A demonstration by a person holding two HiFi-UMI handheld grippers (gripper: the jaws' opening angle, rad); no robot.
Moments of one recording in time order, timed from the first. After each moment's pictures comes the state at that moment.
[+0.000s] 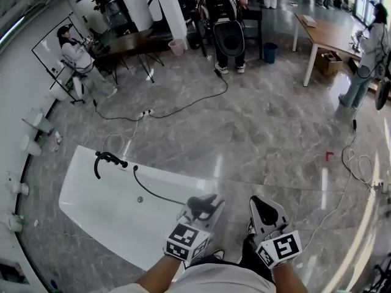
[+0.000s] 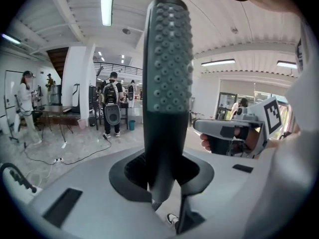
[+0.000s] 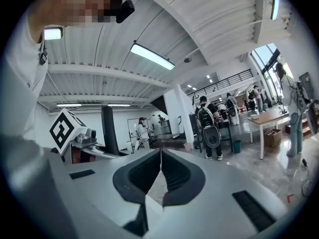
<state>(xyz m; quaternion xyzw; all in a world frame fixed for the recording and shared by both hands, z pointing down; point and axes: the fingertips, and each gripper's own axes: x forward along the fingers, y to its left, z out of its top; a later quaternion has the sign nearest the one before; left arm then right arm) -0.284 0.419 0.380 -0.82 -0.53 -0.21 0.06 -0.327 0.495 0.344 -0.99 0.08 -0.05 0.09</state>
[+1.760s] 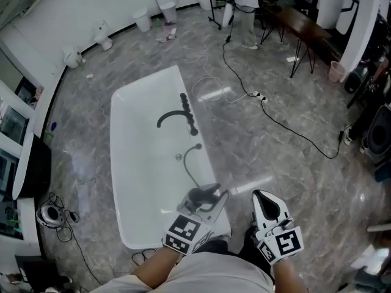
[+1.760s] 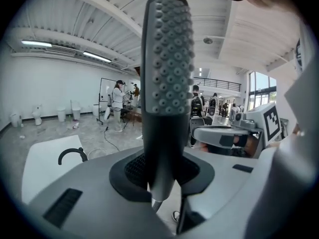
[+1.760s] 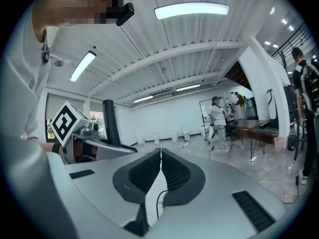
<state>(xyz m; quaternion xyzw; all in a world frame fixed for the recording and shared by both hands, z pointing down) 0.026 0.256 0.362 -0.98 -0.08 -0.20 -0.05 0.058 0.330 0.342 -0.82 0.56 -0.09 0.04</state>
